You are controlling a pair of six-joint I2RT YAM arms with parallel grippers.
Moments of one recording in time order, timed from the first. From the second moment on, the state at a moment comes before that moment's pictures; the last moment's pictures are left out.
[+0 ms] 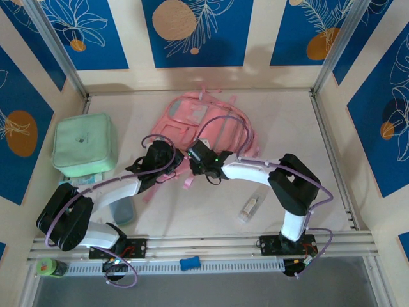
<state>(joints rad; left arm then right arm) -0.63 1.37 0.67 0.11 -0.04 -1.20 0.89 1.79 1.13 -0.31 0.23 0.61</state>
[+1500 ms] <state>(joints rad) -0.52 1.42 0.68 0.07 0.05 -1.09 0.81 1.65 0.99 -0.46 0.17 0.55</state>
